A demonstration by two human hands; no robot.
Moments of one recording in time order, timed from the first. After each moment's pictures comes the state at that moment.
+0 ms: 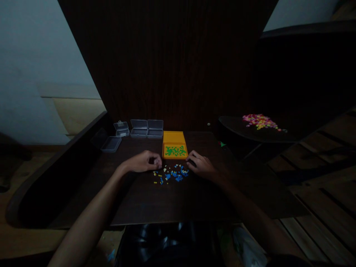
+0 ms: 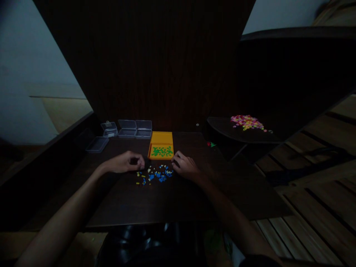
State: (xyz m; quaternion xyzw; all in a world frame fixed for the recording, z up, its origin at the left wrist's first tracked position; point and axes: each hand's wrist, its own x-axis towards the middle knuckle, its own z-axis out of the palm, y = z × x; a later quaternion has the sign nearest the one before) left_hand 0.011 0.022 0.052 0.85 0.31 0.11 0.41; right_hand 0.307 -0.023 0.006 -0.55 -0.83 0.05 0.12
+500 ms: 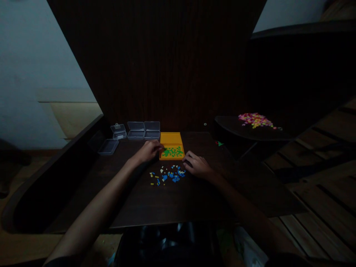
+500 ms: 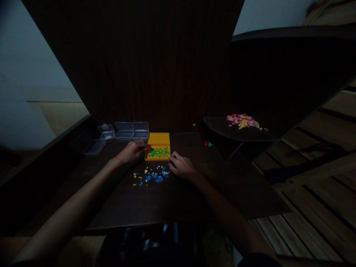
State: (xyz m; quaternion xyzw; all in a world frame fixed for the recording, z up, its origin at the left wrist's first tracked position) left_hand 0.043 0.065 0.040 0.89 0.35 0.23 0.19; right_hand 0.305 -0.024 0.008 -0.54 -0.83 0.06 0.11
